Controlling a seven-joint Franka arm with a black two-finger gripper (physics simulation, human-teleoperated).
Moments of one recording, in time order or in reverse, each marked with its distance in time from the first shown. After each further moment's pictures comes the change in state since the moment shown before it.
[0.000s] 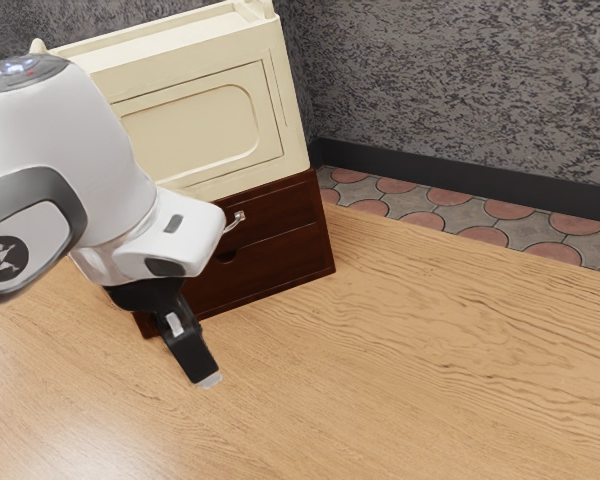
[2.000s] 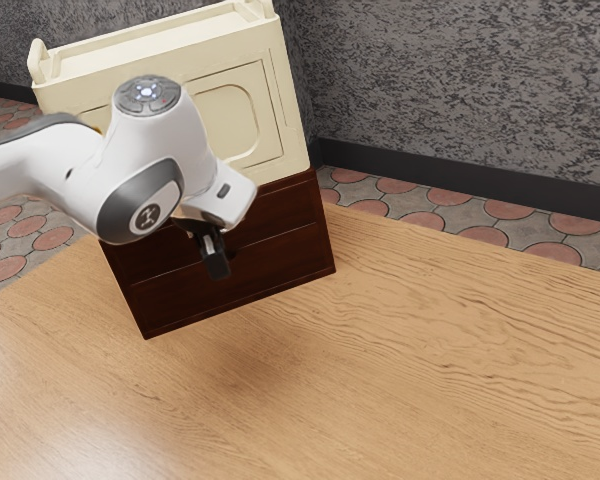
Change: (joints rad) arm 0.241 0.523 0.019 0.247 0.407 0.396 0.223
